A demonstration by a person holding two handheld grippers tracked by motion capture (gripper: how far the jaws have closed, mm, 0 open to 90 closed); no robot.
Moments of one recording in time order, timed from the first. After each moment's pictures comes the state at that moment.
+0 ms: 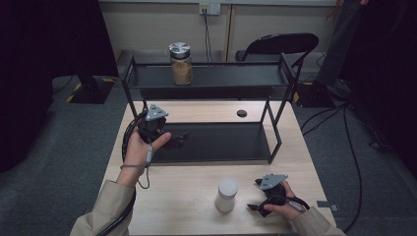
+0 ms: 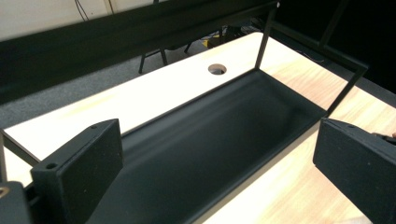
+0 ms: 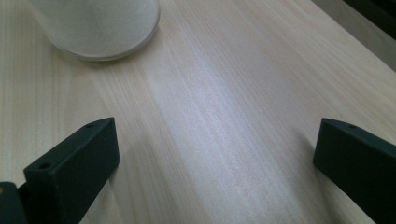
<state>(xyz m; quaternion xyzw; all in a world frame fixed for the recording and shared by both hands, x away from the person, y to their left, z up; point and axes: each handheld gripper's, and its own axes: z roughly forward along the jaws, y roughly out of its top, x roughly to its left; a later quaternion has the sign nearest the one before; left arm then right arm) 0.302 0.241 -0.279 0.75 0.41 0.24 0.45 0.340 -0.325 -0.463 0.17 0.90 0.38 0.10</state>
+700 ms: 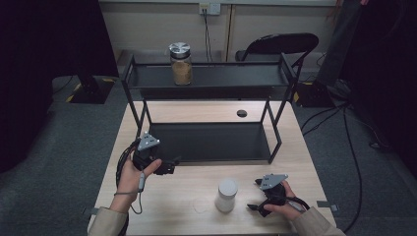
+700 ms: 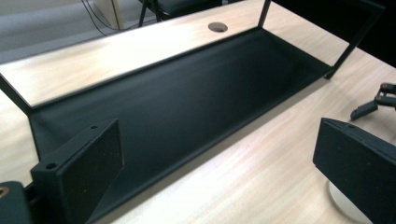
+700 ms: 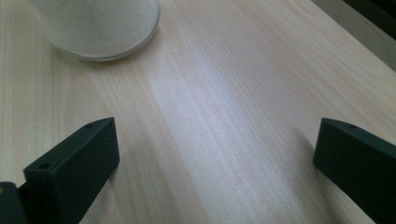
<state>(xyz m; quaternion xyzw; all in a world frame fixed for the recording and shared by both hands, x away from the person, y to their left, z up) 0.274 0.266 -0.345 0.76 0.43 0.21 0.45 0.340 -0.324 -0.463 0.17 0.90 0.38 0.10</state>
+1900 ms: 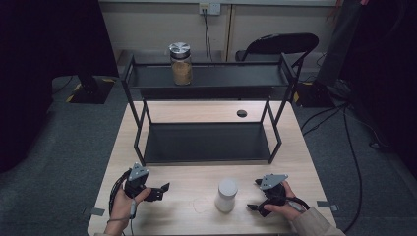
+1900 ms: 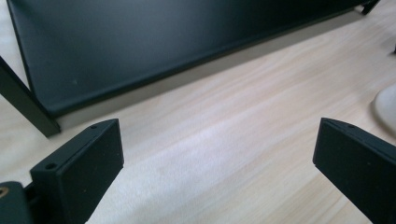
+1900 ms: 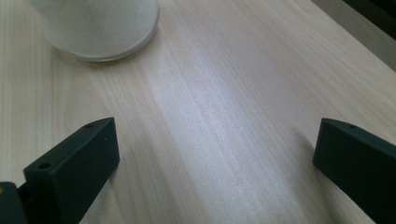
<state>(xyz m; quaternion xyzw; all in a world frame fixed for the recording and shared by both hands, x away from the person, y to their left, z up) 0.247 0.300 -0.439 0.76 0.46 0.18 0.42 0.339 -0.324 -0.463 0.17 0.90 0.38 0.10</state>
